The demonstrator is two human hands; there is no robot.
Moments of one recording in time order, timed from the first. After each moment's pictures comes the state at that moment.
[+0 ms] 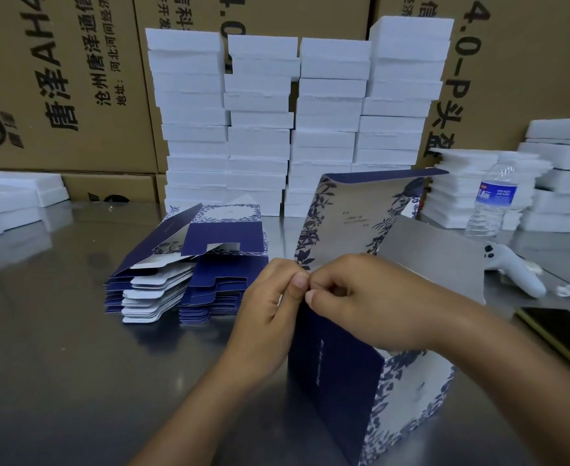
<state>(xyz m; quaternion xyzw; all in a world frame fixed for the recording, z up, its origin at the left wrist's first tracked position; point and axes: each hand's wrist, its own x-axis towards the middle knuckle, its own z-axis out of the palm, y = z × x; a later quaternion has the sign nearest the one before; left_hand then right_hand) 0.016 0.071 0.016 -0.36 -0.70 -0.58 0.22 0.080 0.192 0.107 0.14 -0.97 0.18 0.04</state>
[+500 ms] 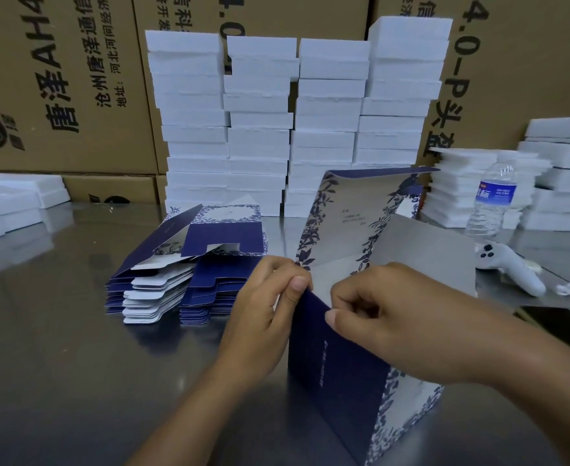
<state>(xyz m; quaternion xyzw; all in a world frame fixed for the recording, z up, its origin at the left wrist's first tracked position) 0.010 0.066 0.010 -0.35 -0.73 -0.51 0.29 0.103 0.206 0.107 0.16 -0.97 0.17 0.07</state>
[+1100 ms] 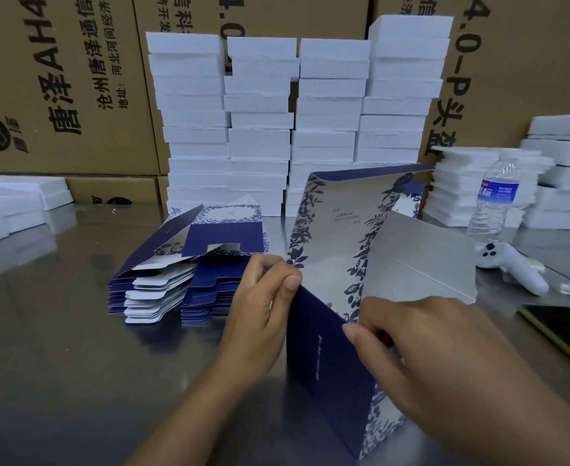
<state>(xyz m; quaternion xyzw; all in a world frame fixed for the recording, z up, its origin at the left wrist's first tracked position) 0.008 0.066 0.006 -0.33 -0.73 -0.52 0.30 0.134 0.199 0.086 0.11 -0.97 -0.02 0.23</state>
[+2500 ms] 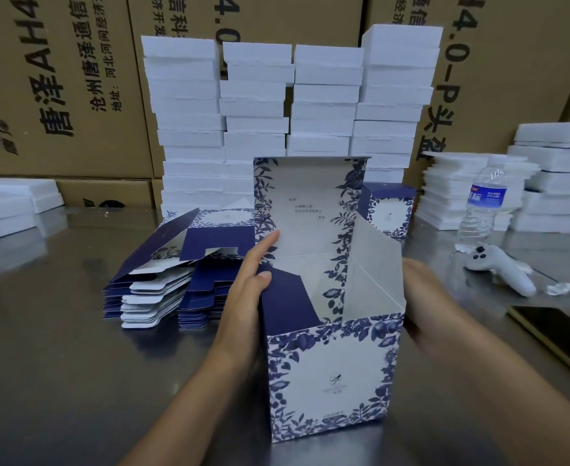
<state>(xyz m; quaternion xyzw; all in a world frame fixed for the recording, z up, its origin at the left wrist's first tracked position) 0.015 0.057 0.025 -0.26 -0.59 -0.76 0.05 0.054 0.240 0.061 -0.07 -0.71 0.69 0.13</state>
